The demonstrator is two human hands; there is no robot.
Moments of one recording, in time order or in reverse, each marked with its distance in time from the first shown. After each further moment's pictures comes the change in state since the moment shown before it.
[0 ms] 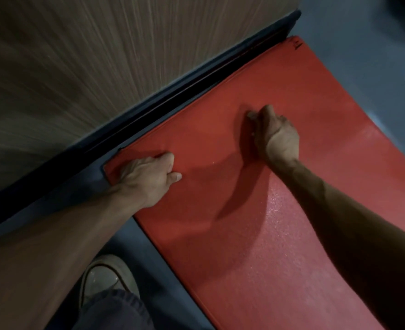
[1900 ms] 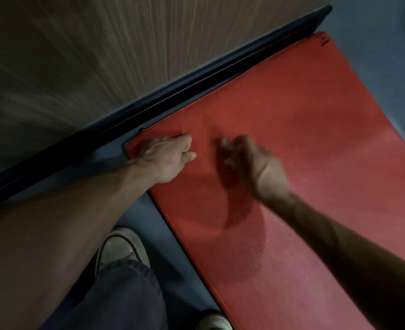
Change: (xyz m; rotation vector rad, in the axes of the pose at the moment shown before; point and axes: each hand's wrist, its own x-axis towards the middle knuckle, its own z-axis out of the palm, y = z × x) left_hand 0.009 -0.019 0.010 -0.074 0.024 0.029; right_hand -0.086 -0.061 -0.014 0.351 -0.374 -0.196
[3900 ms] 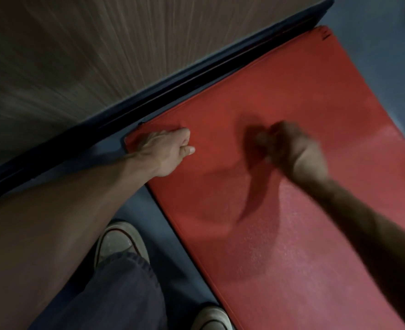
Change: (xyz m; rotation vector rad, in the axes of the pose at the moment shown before) left_hand -0.003 -0.001 -0.001 -0.017 0.030 0.020; right_hand 0.005 0.066 -0.053 -0.272 0.111 0.033
